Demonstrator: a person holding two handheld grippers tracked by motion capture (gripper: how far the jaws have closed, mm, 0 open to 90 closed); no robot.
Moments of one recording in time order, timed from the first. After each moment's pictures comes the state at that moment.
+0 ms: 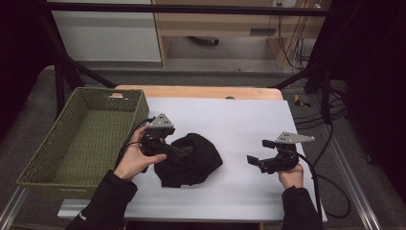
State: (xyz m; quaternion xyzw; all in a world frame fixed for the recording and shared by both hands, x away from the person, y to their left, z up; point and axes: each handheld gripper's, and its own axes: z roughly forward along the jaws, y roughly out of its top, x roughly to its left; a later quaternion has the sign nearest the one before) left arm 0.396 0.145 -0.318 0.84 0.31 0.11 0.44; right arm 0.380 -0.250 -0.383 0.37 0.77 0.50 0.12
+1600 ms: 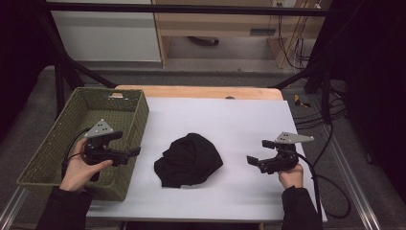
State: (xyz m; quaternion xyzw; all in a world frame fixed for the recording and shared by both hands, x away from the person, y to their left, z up) left arm 0.379 0.285 -0.340 0.79 0.38 0.17 0.44; right arm 0.380 -0.250 -0.384 0.37 0.77 0.50 0.12
